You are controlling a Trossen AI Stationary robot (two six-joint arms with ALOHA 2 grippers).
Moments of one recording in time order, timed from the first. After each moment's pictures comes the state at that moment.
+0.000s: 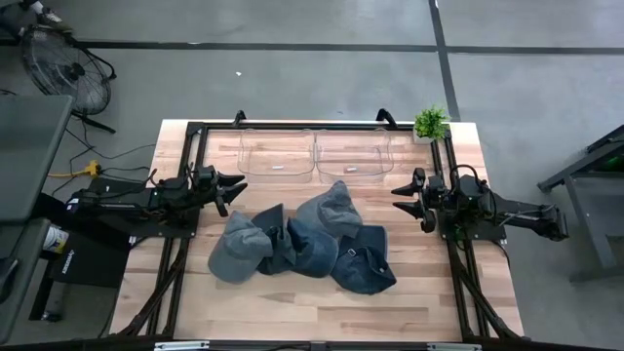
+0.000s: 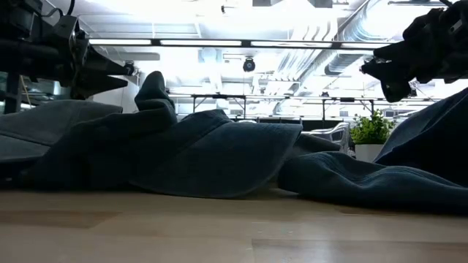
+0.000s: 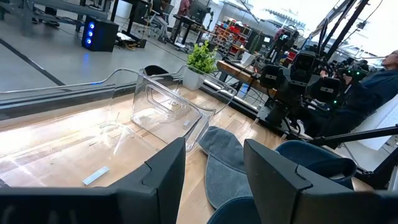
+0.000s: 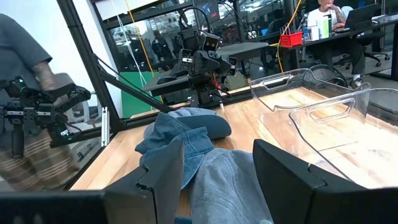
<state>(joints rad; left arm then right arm) 0.00 0.06 0.03 0.01 -0.41 -0.42 -0.18 0.01 0.02 0.02 -0.17 0.26</state>
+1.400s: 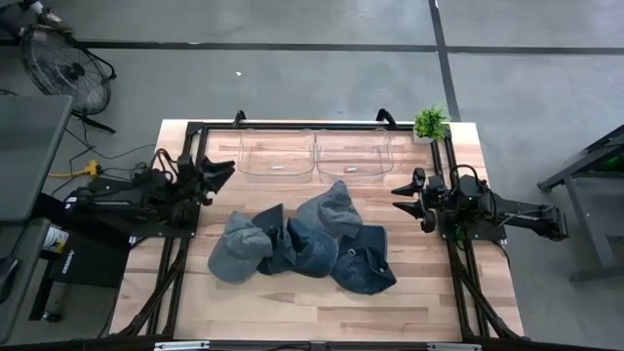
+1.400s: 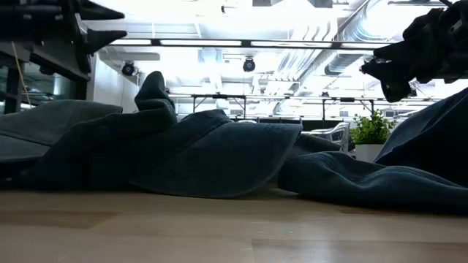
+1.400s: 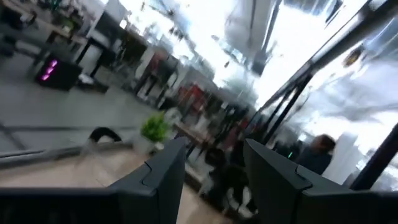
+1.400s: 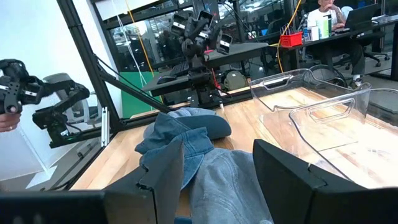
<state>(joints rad) 0.00 0.11 0.18 0.21 -0.39 -0.49 -0.18 0.01 0.02 0.02 -0.17 0.26</state>
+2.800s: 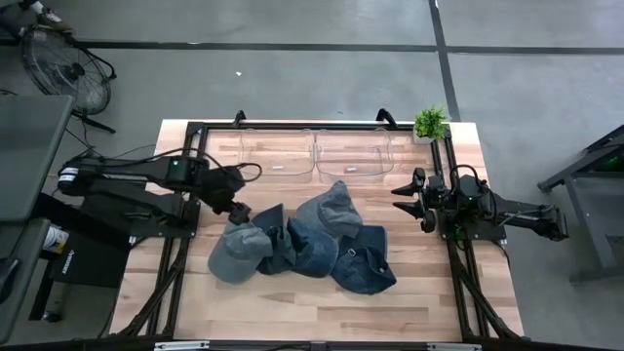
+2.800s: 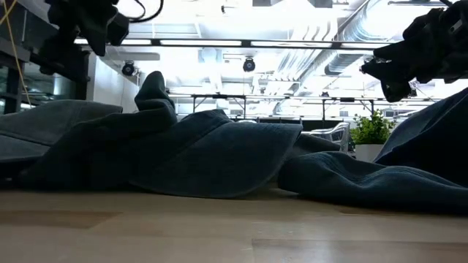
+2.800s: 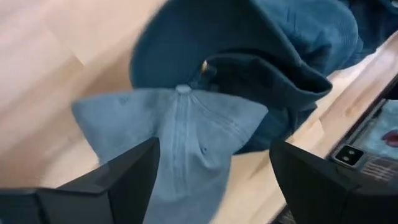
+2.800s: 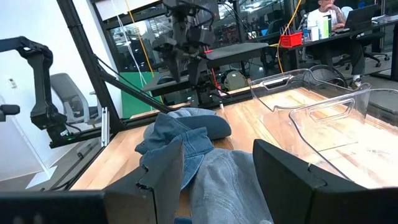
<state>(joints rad) 0.00 1.00 0.92 -1.00 0.17 -1.00 -0.18 0.01 0.02 0.03 -0.17 0.26</state>
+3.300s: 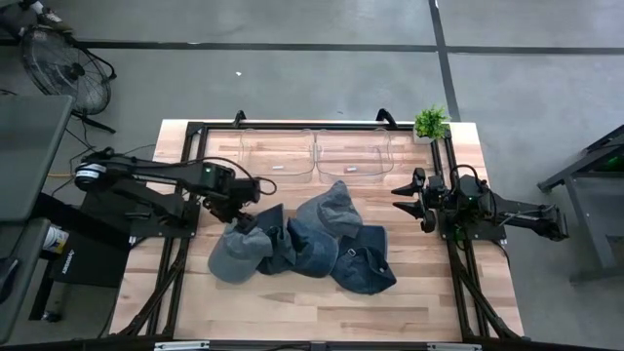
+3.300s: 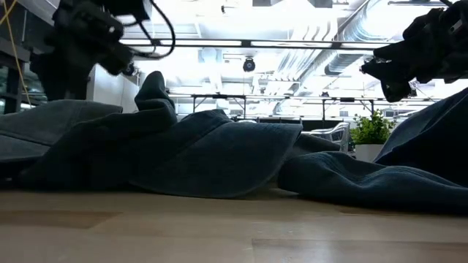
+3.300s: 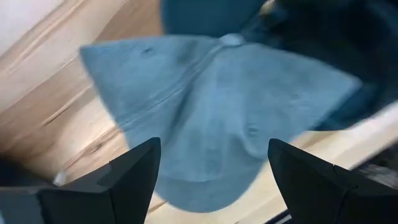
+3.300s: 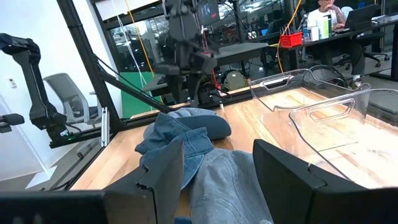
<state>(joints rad) 0.00 1.22 0.92 -1.10 0.26 -0.97 -0.18 0.01 0.02 0.03 -0.17 0.26</state>
